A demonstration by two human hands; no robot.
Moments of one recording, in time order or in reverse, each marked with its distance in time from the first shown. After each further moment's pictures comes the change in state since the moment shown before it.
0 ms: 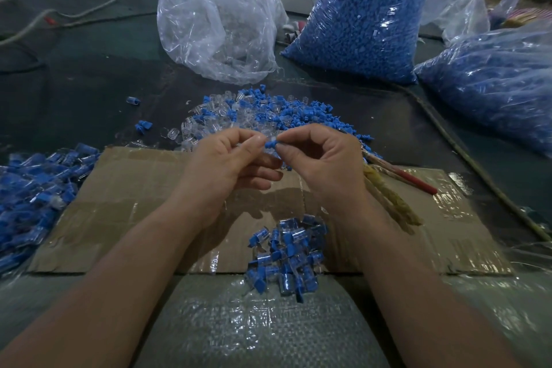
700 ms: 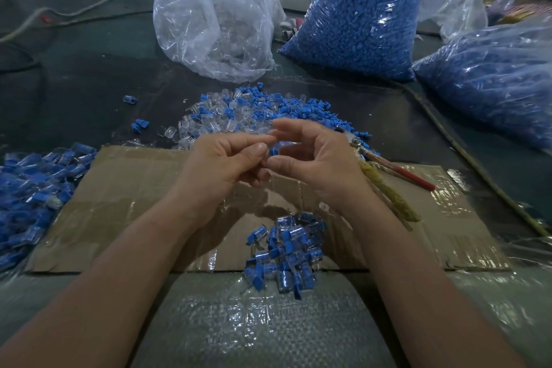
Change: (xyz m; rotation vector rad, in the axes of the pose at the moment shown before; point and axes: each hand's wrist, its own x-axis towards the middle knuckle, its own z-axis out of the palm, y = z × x) left_hand -0.003 -0.003 -0.003 0.120 -0.039 0.099; right_hand 0.003 0.004 -0.009 0.138 -0.231 0.174
